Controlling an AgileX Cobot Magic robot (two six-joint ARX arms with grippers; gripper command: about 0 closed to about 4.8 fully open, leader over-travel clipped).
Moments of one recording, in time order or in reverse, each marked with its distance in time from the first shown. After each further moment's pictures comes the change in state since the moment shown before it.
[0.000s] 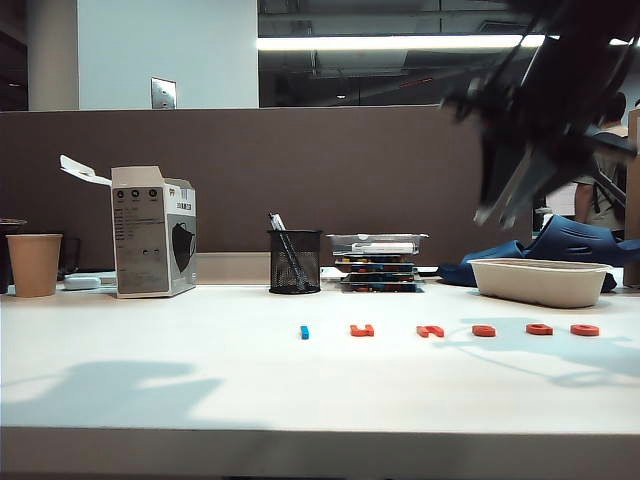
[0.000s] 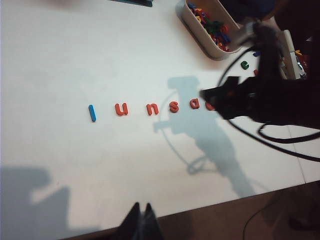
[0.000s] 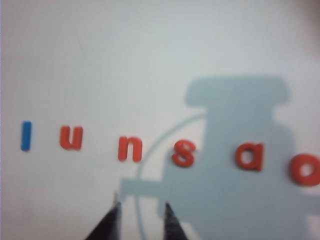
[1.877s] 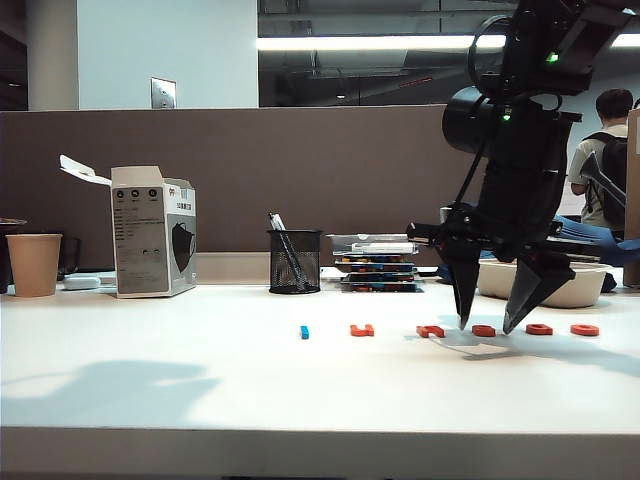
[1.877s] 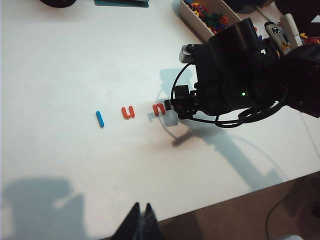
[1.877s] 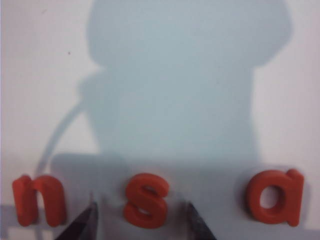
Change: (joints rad) left arm 0.000 0.000 0.000 -0.003 0.000 0.113; right arm 0.038 0.341 0.106 -0.009 0.124 0.071
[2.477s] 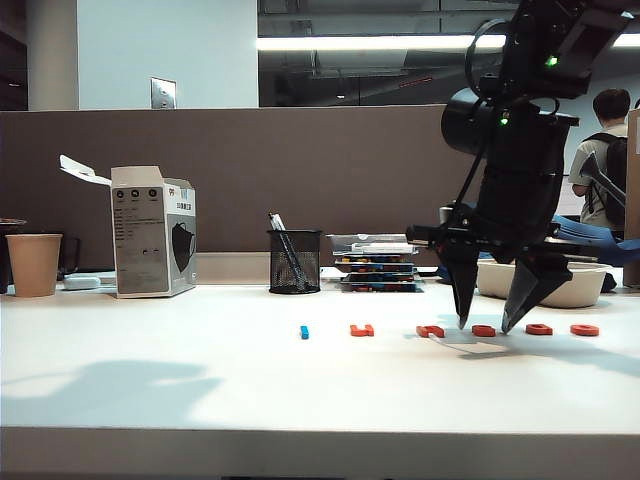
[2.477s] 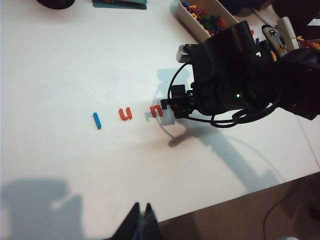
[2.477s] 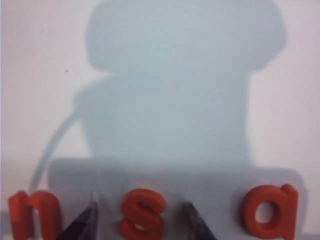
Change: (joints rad) left arm 0.000 0.000 0.000 0.009 0.001 -0.004; right arm 0.000 0.010 0.001 0.029 0.019 0.000
